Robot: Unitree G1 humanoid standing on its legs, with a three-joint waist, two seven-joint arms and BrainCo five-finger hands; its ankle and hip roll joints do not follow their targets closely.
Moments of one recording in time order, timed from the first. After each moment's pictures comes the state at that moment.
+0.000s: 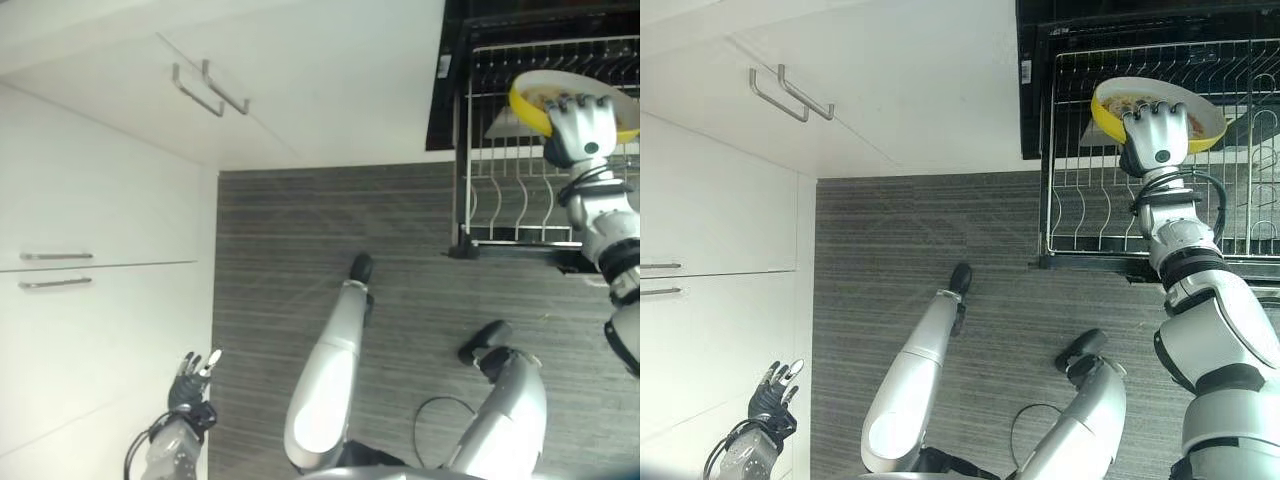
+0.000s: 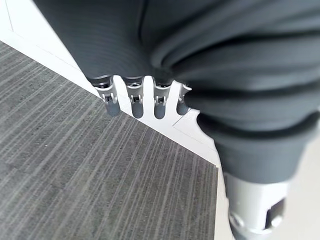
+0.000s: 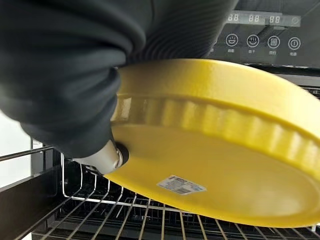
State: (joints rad) left arm 0.07 0.37 -0.03 0.86 -0.79 -0.30 -0.04; right arm -1.09 -0.79 0.70 1.11 -0.79 -0.01 -0.81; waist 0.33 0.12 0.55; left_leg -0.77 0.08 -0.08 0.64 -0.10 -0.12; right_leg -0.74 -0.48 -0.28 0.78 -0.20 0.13
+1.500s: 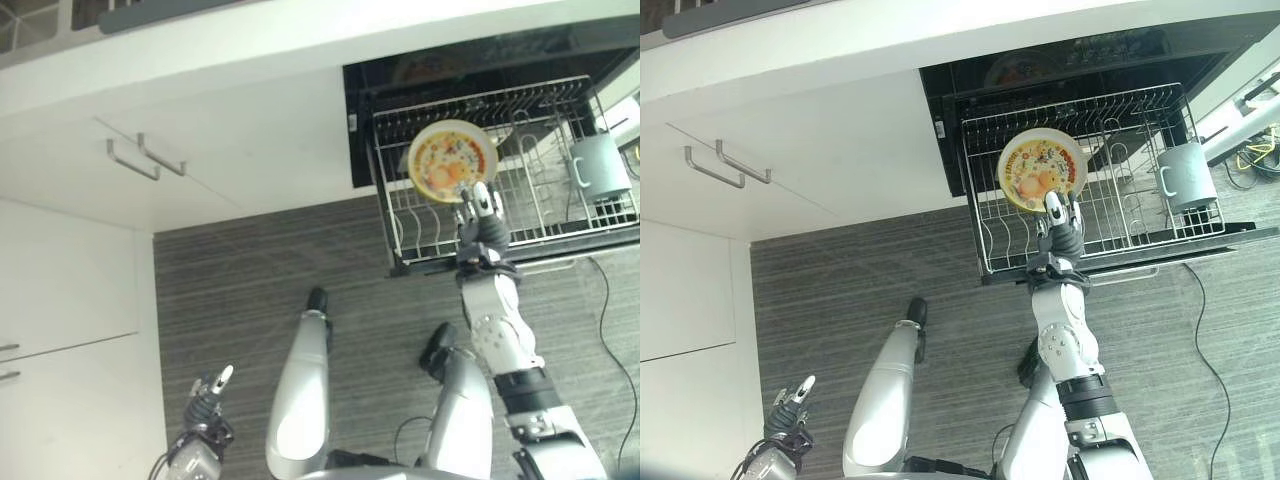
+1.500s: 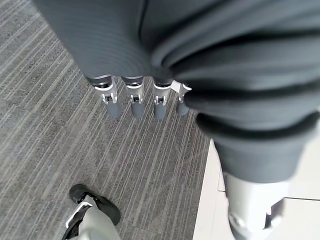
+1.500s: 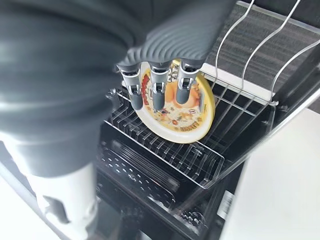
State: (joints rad) left arm 0.21 0.23 0.04 0.71 -0.73 -0.24 0.05; right arm -0.23 -0.22 0.09 0.02 1.00 -0.14 -0.31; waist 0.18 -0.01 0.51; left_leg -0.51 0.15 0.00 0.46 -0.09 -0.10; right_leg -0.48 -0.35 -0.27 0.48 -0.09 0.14
